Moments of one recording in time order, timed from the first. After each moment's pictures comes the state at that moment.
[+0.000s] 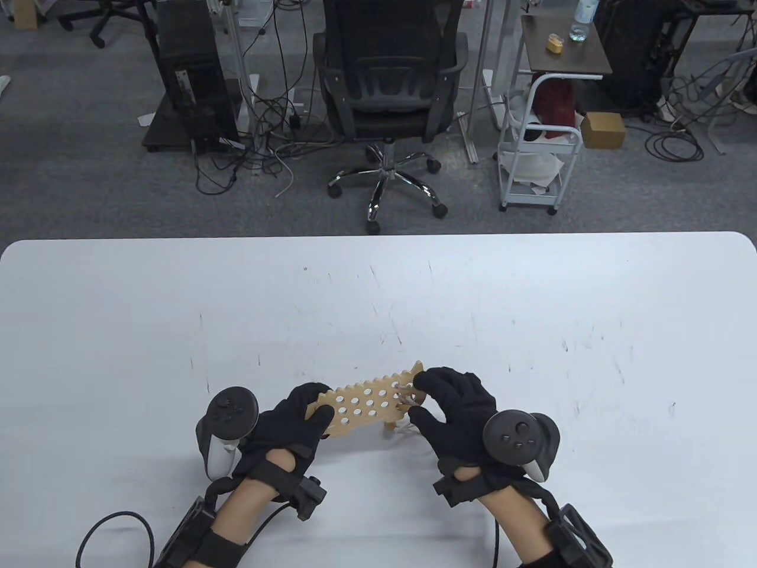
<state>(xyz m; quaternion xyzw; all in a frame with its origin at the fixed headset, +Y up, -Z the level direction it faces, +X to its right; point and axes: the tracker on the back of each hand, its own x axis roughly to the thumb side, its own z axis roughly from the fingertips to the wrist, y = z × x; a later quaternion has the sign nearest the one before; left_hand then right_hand) -0.207 -0.733 -0.323 -0.05 -0.09 0.55 0.83 0.122 -0.693 -0.304 0.18 -0.16 0.87 0.43</state>
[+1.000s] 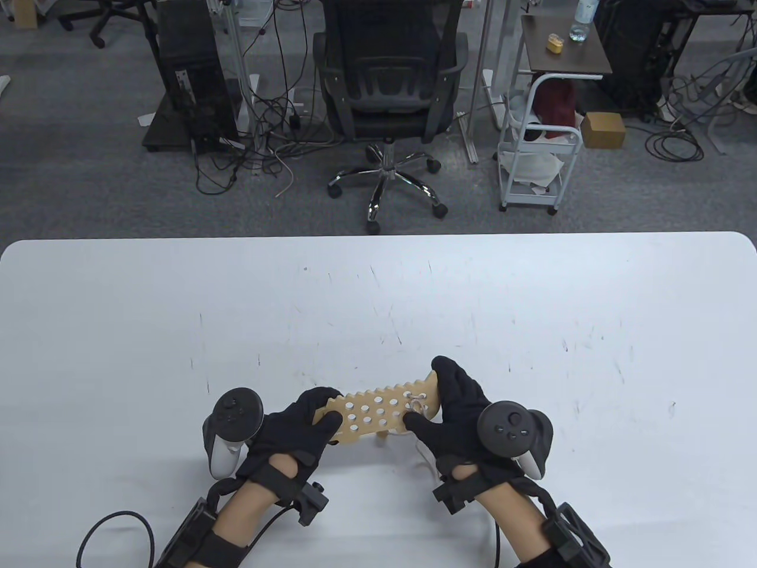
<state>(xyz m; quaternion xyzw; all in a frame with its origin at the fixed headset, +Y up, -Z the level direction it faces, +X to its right) -0.199 -0.731 -0.321 -0.06 -0.14 0.56 0.81 0.120 -0.704 -0.309 0.16 -0.11 0.88 0.43</state>
